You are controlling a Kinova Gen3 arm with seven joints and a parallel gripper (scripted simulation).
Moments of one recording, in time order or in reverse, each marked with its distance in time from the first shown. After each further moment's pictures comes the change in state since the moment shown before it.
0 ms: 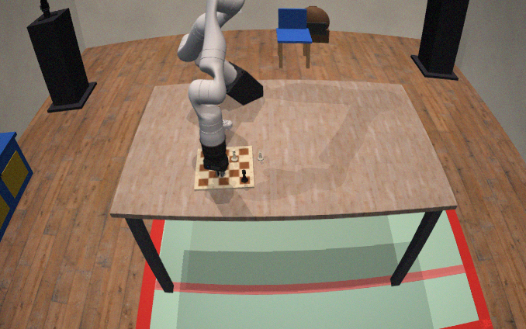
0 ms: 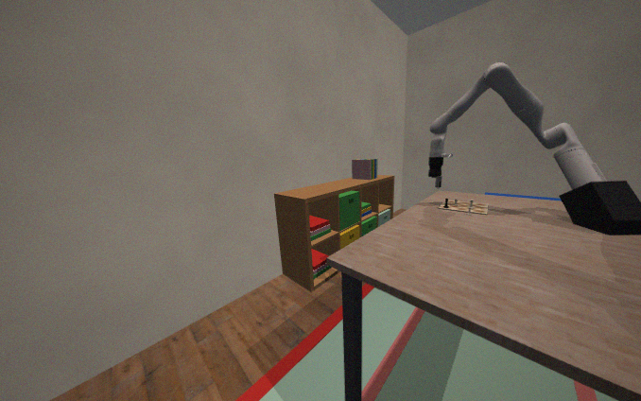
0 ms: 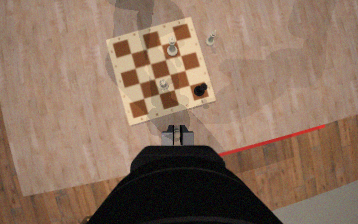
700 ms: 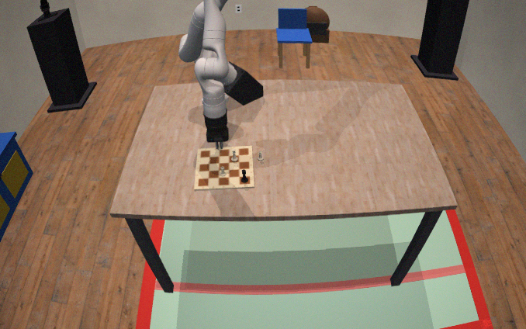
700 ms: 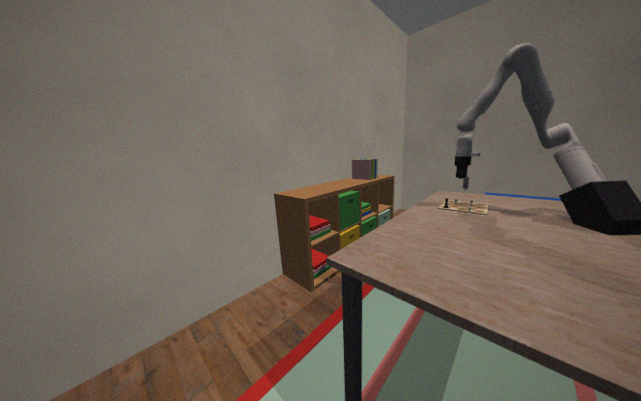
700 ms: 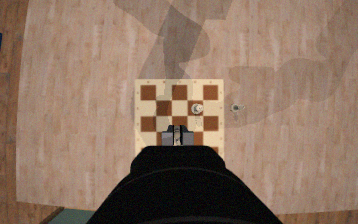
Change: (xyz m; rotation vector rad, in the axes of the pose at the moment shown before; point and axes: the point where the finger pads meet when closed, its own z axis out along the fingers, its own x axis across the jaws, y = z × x) arm -0.045 -0.128 -0.002 0.007 -0.013 -0.277
